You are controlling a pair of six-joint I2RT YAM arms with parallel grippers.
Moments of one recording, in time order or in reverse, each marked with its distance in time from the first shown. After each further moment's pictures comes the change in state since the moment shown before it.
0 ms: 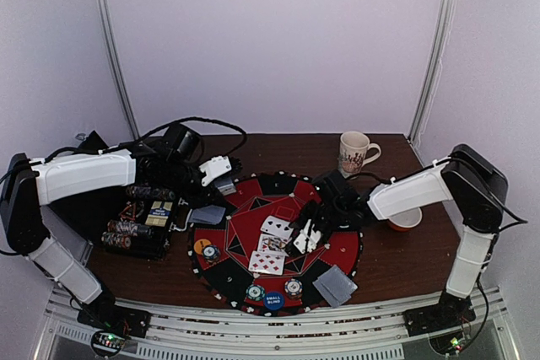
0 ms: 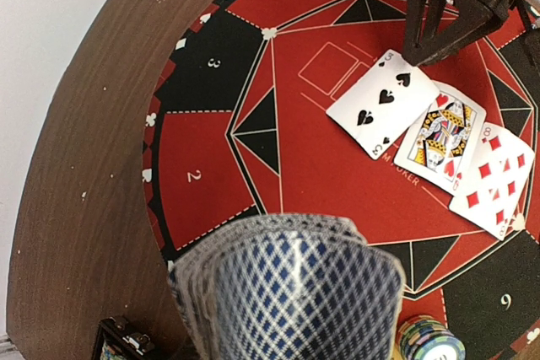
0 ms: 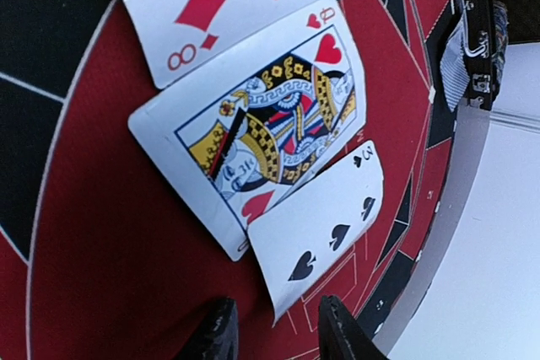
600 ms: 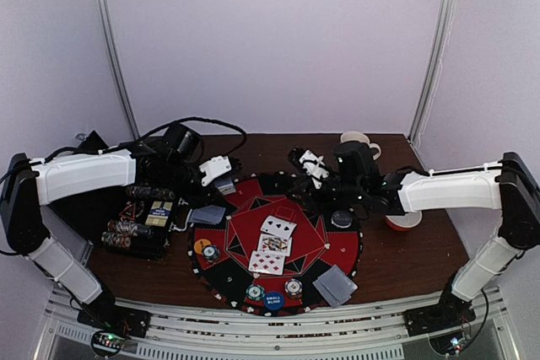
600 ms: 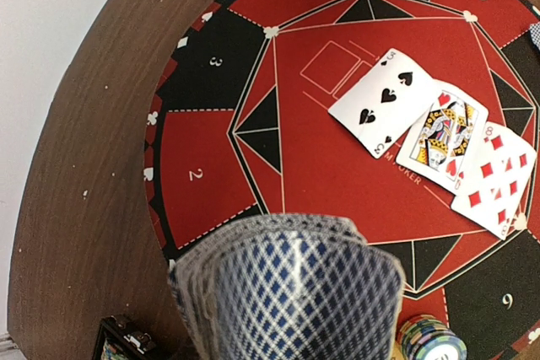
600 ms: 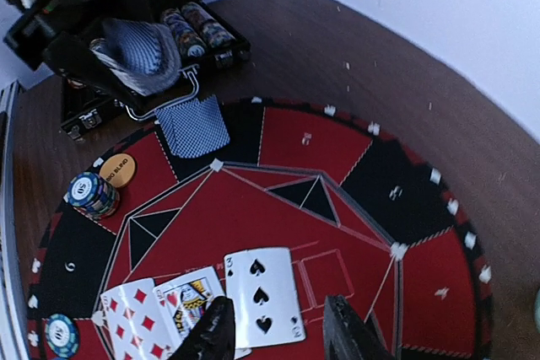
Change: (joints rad) left arm 0.000 0.000 0.000 0.000 -0.006 0.000; right arm 0.018 -0.278 -0.013 0.113 0.055 1.533
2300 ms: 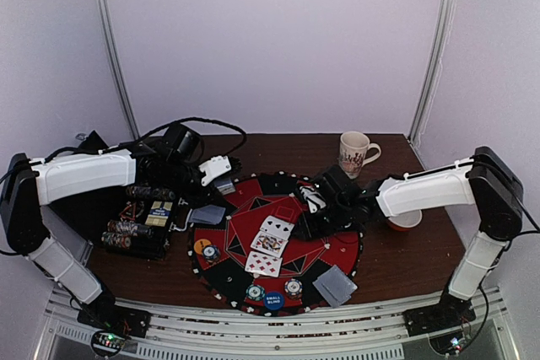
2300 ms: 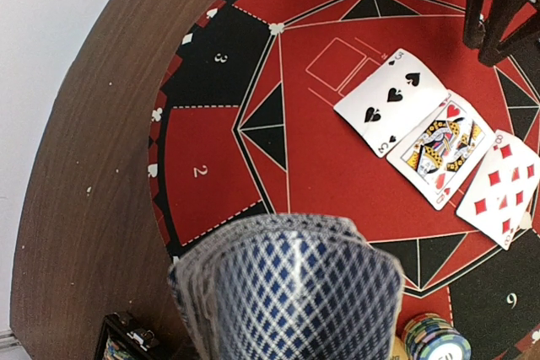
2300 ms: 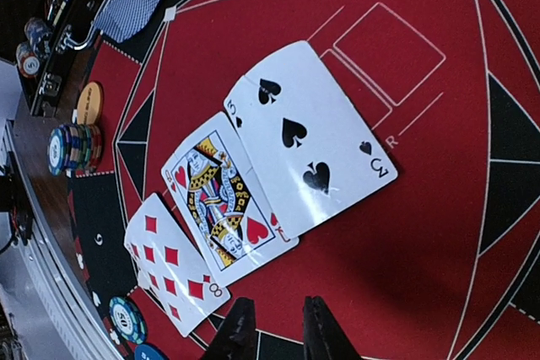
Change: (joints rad) left arm 0.000 0.000 0.000 0.000 -0.016 0.000; right arm 0.047 0.155 0.043 -0.334 -0.051 0.652
